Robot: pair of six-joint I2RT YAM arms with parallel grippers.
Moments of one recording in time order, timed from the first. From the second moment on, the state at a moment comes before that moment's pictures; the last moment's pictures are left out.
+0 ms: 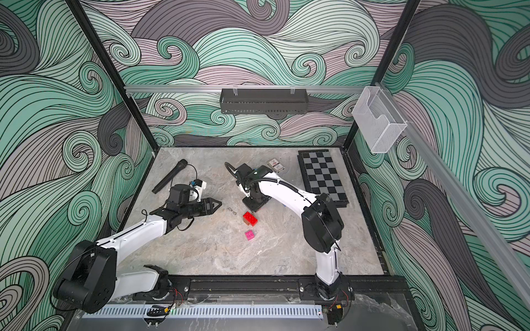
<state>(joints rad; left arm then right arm) -0.29 1.26 0.58 -0.03 0.44 -0.46 0.76 1.92 1.64 -1.18 0.04 -0.02</state>
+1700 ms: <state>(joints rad) -0.29 1.24 0.57 -0.03 0.43 -0.43 0.85 2.08 1.77 -1.24 0.06 -0.07</state>
